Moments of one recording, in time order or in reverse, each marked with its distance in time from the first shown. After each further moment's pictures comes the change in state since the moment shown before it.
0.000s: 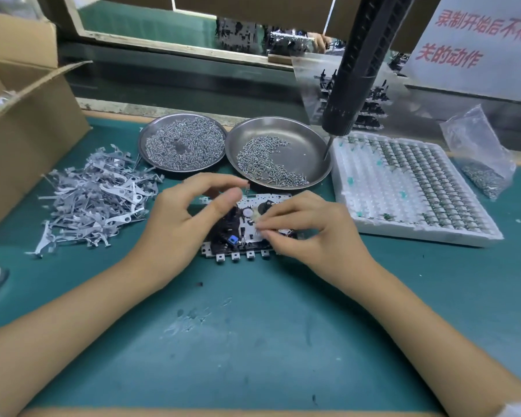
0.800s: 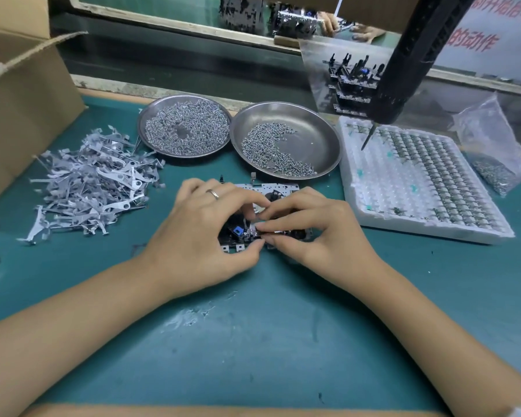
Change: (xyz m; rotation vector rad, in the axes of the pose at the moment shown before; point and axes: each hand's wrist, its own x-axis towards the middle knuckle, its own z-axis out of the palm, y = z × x) left_hand -0.013 0.000 0.005 0.513 -0.209 0.228; right_hand -0.001 0.000 0.004 -0.039 -0.097 -0.033
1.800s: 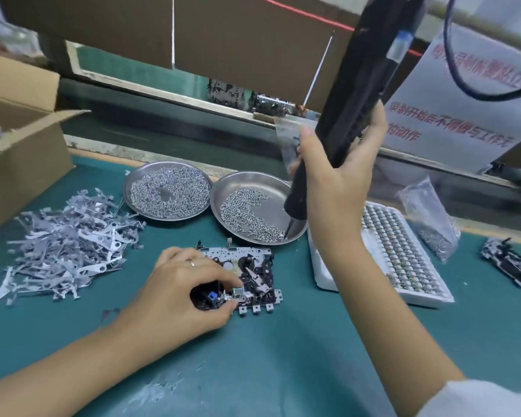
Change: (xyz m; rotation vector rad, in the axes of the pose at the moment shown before) left_hand 0.004 -0.009 0.006 -0.209 0.047 -0.065; right_hand 0.093 -0.050 -0.049 0.385 0.761 0.065
